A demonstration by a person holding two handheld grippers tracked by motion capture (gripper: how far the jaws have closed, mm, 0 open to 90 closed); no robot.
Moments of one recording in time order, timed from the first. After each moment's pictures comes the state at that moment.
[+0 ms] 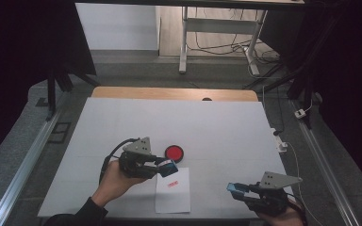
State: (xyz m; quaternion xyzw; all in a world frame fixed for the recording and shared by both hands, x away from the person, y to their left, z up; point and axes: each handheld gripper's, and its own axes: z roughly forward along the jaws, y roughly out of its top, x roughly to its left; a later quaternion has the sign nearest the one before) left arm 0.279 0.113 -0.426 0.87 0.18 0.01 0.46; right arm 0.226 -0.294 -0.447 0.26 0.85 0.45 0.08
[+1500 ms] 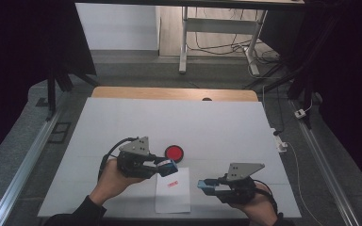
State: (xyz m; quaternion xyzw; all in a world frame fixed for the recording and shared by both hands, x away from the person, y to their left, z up) left arm 0.277 0.116 -0.419 0.87 0.15 0.02 0.47; right arm 0.254 -0.220 -0.451 0.15 0.87 0.46 0.03
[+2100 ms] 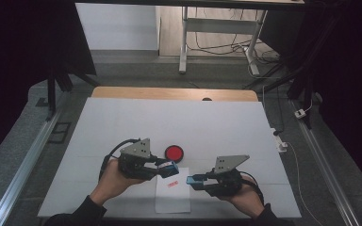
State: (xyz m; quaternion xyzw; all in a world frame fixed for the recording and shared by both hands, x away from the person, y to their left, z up) left arm 0.276 0.113 -0.422 0.87 0.13 0.02 0.47; right arm 0.277 -0.192 -0.461 0.13 0.87 0.47 -0.01
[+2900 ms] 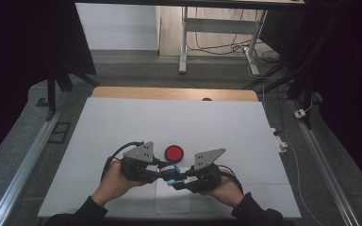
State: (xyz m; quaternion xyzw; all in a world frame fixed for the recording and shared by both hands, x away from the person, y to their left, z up) left arm 0.274 0.107 -0.426 0.88 0.10 0.02 0.47; right arm 0.298 -0.142 -0.478 0.06 0.87 0.49 -0.07
